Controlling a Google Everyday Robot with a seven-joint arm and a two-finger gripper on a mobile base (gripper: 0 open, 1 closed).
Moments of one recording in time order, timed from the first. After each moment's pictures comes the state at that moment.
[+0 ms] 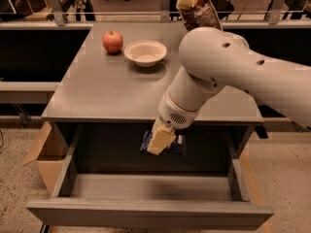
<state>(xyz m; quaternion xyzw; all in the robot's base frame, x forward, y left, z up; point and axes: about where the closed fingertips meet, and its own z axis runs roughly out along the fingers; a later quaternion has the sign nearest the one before) 0.471 -0.009 0.798 -0.62 0.76 0.14 0.14</state>
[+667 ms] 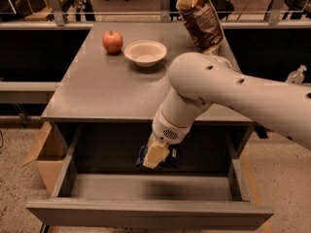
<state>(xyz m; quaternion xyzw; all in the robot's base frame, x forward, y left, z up) 0.459 0.002 0.753 -0.63 0.75 0.16 0.12</state>
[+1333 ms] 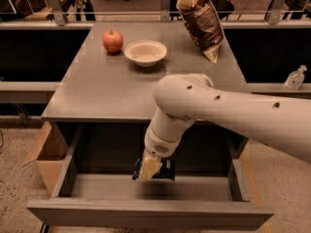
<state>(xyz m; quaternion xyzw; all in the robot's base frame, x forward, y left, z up) 0.450 0.019 0.704 -0.64 0.75 0.15 0.09</state>
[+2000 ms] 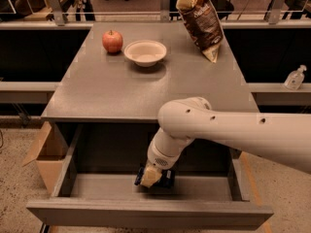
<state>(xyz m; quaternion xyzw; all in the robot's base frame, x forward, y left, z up) 0.460 0.015 0.641 -0.61 0.77 0.14 0.10</state>
